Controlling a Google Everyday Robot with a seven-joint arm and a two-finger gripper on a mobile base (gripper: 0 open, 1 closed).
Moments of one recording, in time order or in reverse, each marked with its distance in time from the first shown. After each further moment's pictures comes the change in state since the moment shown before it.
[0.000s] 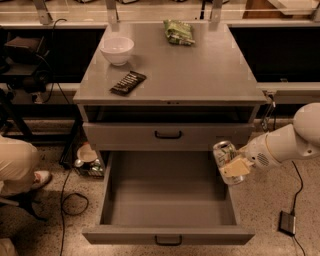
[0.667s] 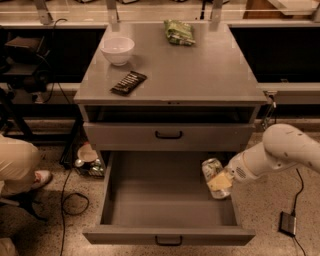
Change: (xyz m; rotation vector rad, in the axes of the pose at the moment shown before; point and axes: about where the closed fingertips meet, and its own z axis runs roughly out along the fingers) arm 0.037 -0.008 0.086 -0.034 0.095 0.116
